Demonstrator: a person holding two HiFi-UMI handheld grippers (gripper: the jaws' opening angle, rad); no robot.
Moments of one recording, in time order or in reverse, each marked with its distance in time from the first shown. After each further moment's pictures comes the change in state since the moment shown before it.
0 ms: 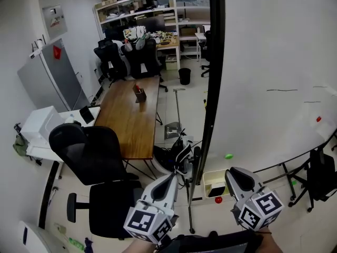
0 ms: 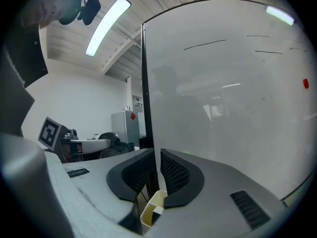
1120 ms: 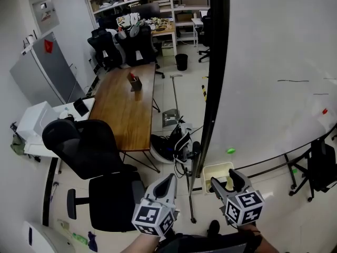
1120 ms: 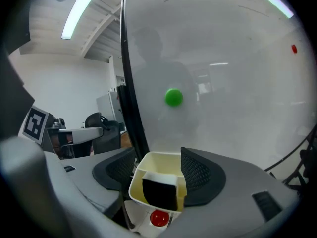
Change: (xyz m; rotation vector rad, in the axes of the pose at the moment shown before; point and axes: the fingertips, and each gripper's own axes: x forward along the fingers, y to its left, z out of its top) left arm 0.039 0.038 -0.098 -0.034 0.156 0.076; right arm 0.041 -0.041 -0.128 0.105 0.259 -0.128
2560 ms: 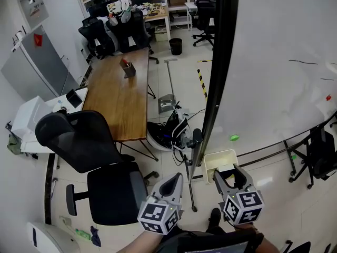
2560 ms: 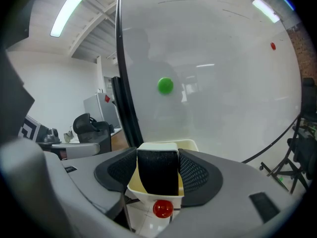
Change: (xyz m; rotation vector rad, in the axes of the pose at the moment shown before) left arm 0.020 0.003 -0.060 -0.036 0.130 -0.078; right arm 0.017 -0.011 -0.026 0.071 -0.018 -0.129
